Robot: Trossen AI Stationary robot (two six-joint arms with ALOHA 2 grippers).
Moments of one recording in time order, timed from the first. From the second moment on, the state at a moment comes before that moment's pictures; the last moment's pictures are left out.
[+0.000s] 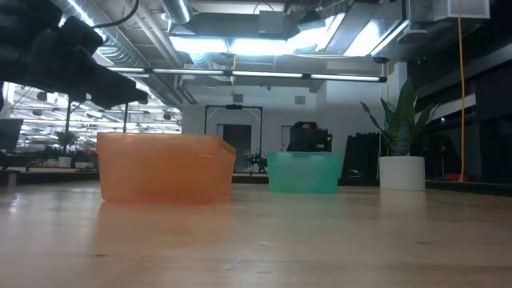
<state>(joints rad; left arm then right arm) 0.03 0.26 0.01 0.12 -0.13 -0.04 0.17 0.89 1.03 -0.55 0.22 -0.07</state>
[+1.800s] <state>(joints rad) 0.05 0.26 0.01 0.10 -0.13 -0.04 -0.17 0.07 0.22 0.20 -0.14 0.02</state>
